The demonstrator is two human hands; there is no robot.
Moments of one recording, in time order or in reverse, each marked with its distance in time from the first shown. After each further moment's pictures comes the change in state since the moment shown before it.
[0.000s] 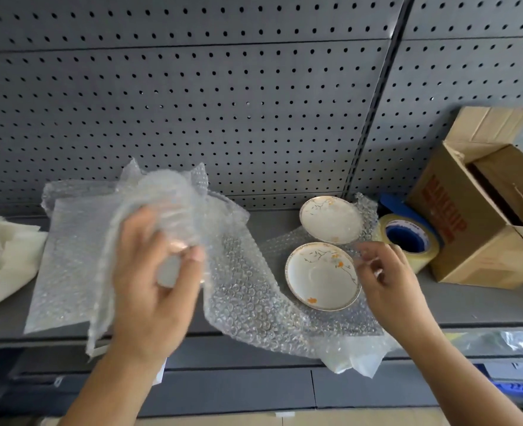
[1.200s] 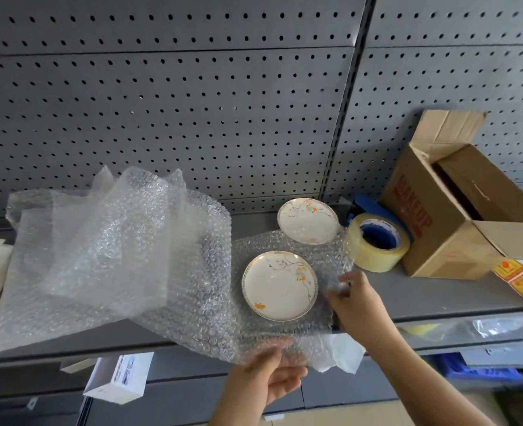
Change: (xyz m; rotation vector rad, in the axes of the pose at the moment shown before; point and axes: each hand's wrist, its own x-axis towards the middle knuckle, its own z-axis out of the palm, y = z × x) left_hand -0.132 0.021 0.111 -0.886 -0.487 -1.522; right_hand -0.012 0.025 0.015 0.013 -0.182 0.442
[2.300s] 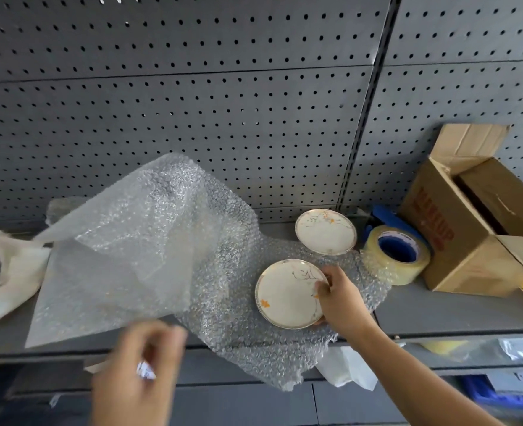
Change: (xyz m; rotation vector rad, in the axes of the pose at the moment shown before) left_hand -0.099 0.075 -0.076 0.735 0.670 0.830; right_hand 0.019 -0.028 0.040 0.006 -0.094 -0.156
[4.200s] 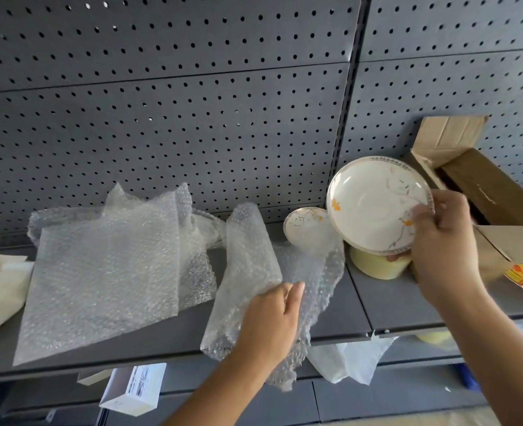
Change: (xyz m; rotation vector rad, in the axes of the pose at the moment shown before) left_hand 0.038 0.027 0.163 0.210 -0.483 0.279; right_hand -0.019 -0.048 -0.132 0.329 0.603 -0.222
